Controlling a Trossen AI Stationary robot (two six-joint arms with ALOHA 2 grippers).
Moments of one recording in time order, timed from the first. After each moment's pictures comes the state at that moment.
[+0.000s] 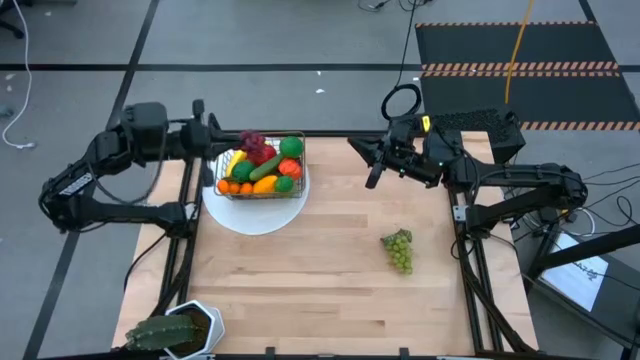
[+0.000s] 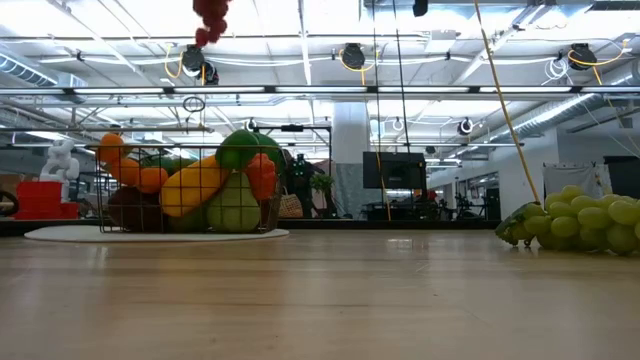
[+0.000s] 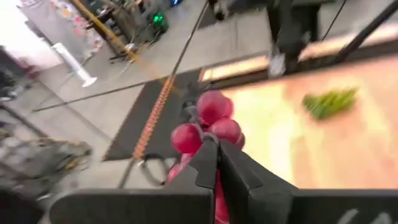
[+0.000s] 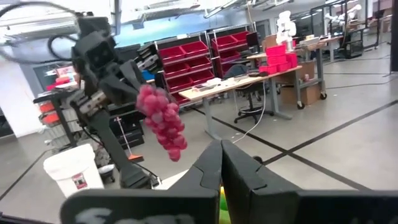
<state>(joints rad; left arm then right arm) 0.35 0.88 1.35 -0.76 0.06 0.41 -0.11 1.18 1.04 0.22 0.30 0.22</state>
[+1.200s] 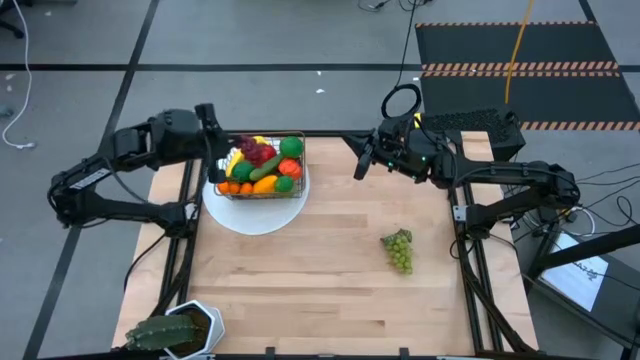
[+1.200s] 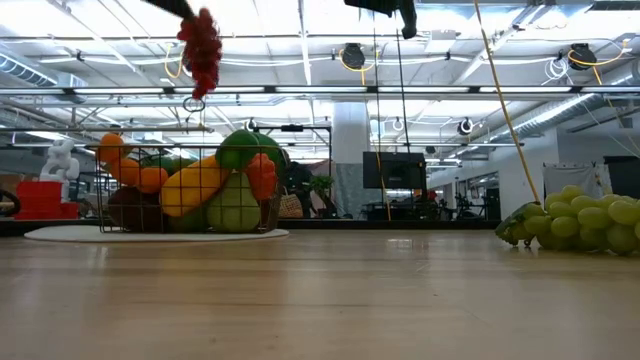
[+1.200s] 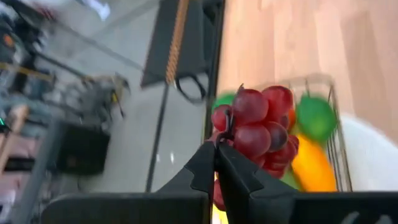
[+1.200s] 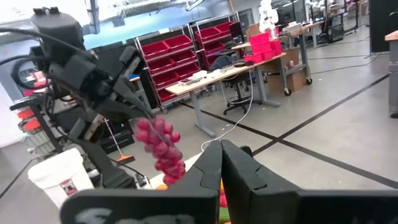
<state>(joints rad) 0.34 0.97 1.35 -0.98 -0.25 0.60 -0.18 1.27 1.04 0.26 0.29 0.30</state>
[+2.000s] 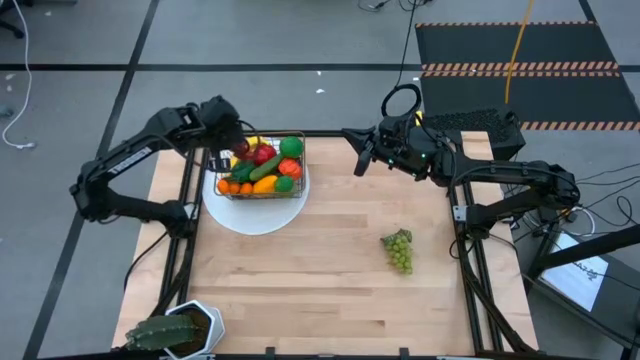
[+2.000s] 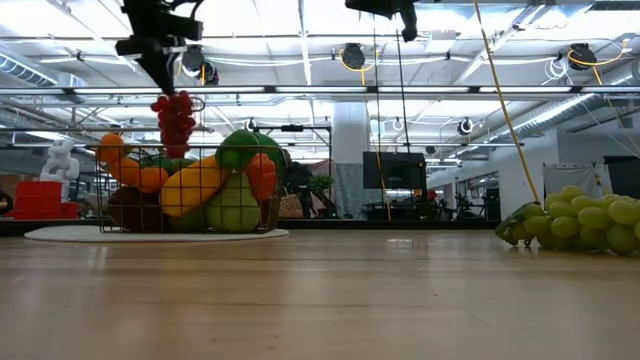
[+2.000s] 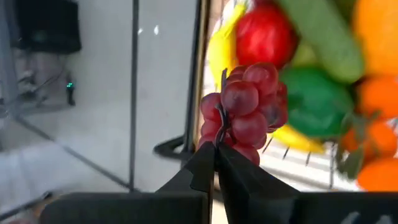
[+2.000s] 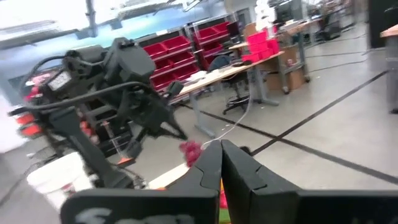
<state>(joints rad) 0.61 1.20 1.35 -1.25 -0.36 0.62 -0.19 1.27 1.04 0.26 0.26 0.32</state>
